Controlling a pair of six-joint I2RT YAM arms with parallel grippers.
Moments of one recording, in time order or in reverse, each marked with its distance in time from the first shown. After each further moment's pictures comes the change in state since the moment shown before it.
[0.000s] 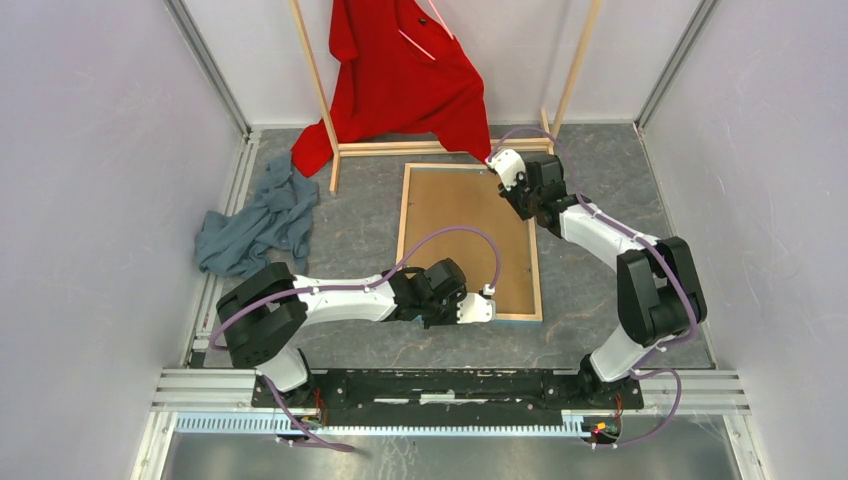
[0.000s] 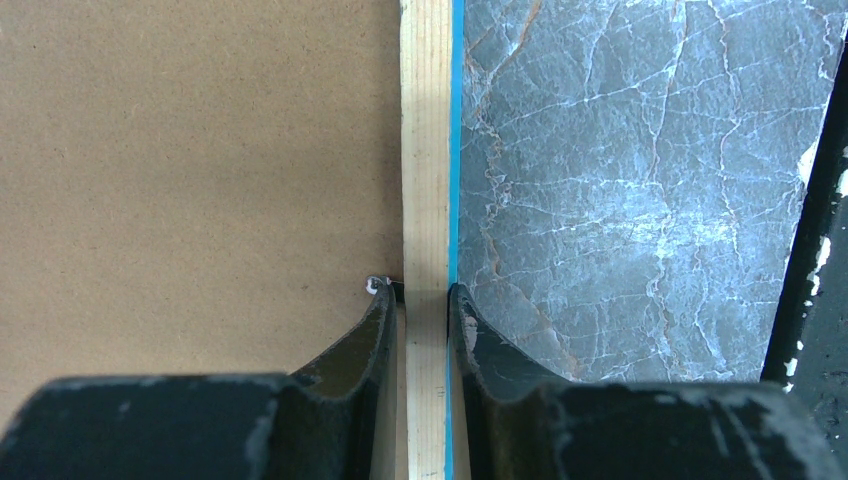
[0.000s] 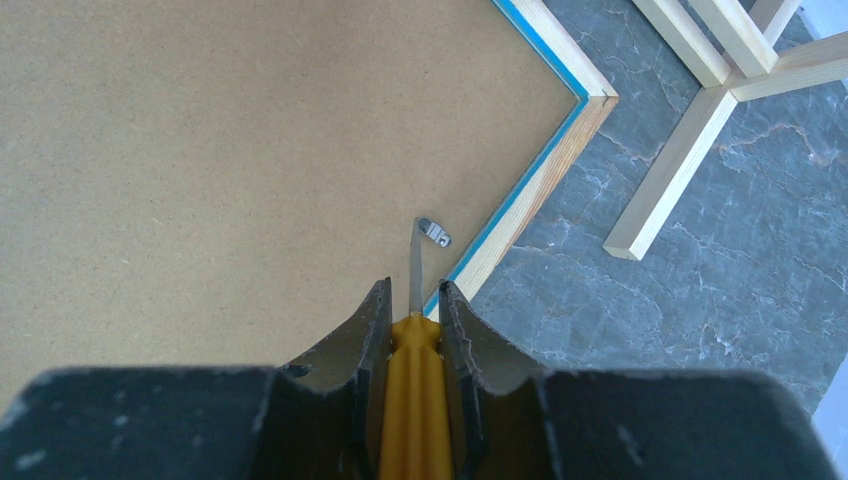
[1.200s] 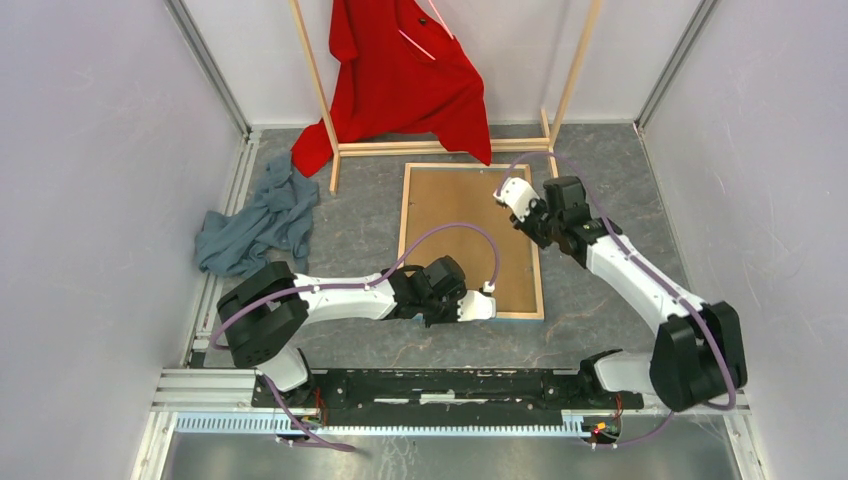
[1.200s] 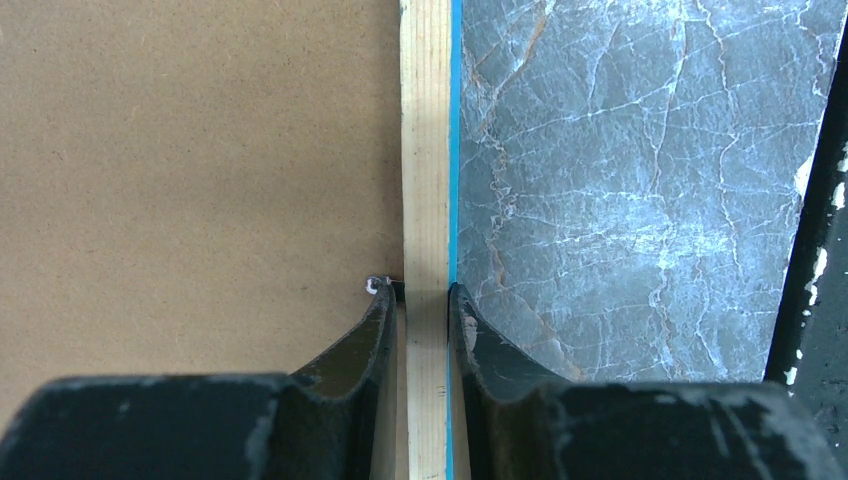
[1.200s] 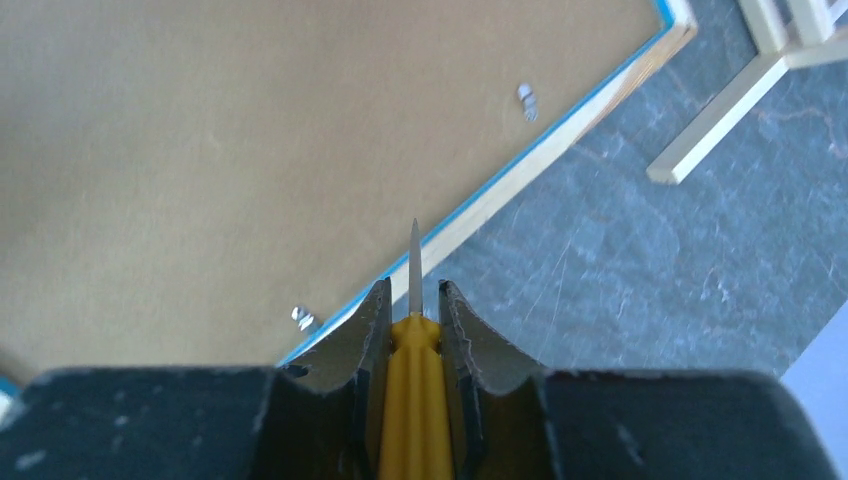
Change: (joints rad) left arm 0.014 0.005 0.000 0.019 0.029 -0.001; right arm 0.004 -0.297 -0.127 -0.240 -0.111 -0.147
